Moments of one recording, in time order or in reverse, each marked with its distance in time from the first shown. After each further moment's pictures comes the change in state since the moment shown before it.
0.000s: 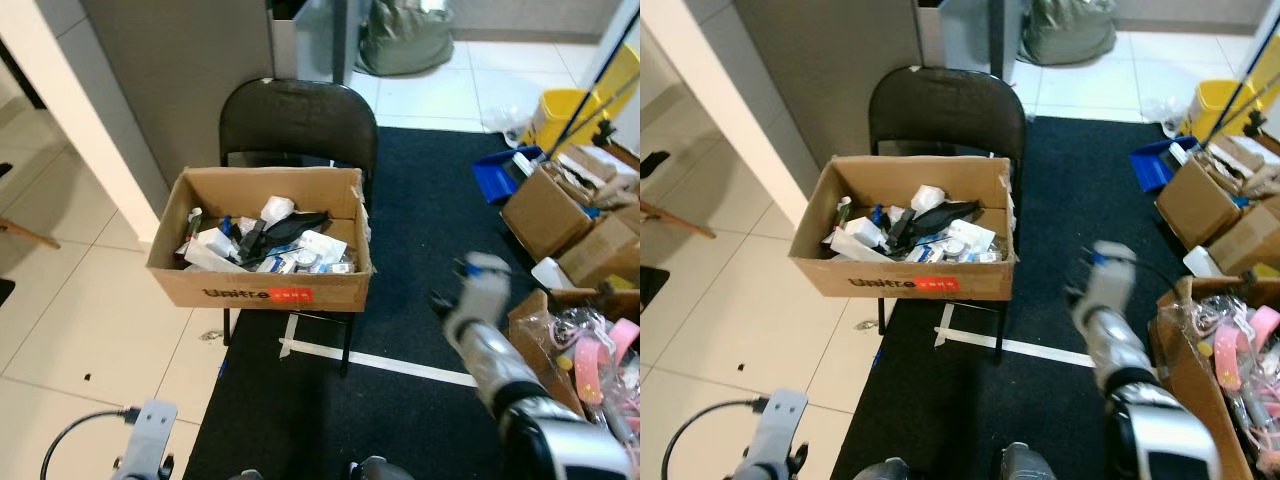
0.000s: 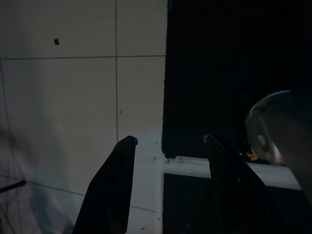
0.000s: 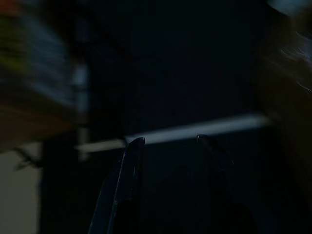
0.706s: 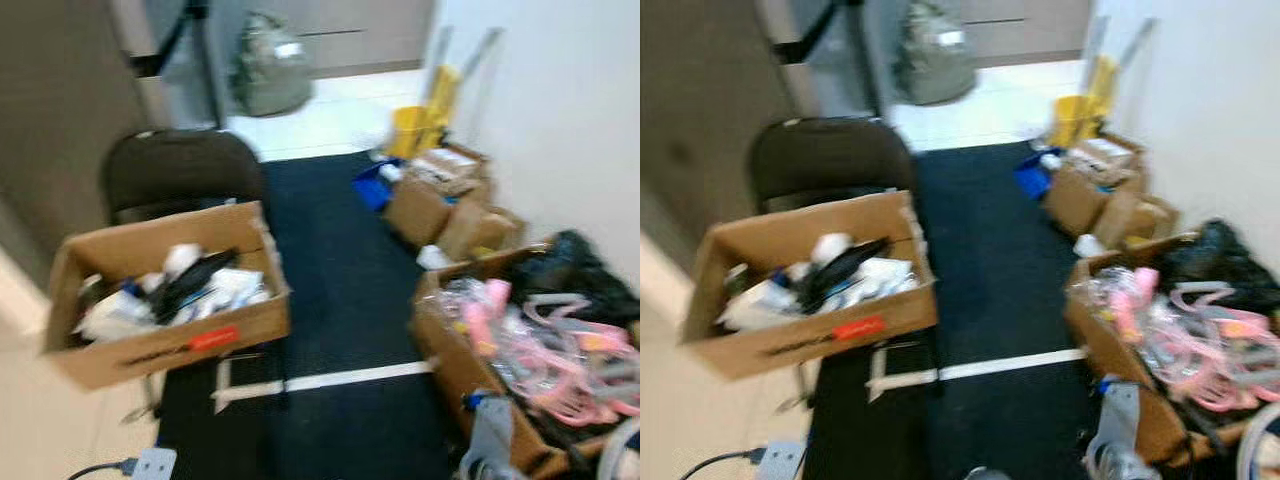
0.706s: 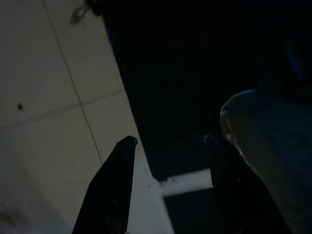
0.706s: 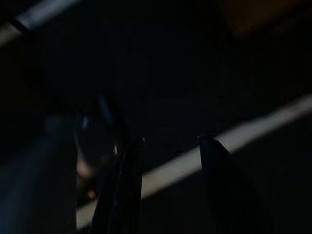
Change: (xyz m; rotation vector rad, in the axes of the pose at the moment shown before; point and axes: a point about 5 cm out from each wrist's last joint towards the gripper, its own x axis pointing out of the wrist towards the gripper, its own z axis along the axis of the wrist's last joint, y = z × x) left arm -0.010 -0.019 -0.038 -0.086 0.141 -0.025; right arm -0.055 -0.025 -0.138 -0.190 0.521 -0.045
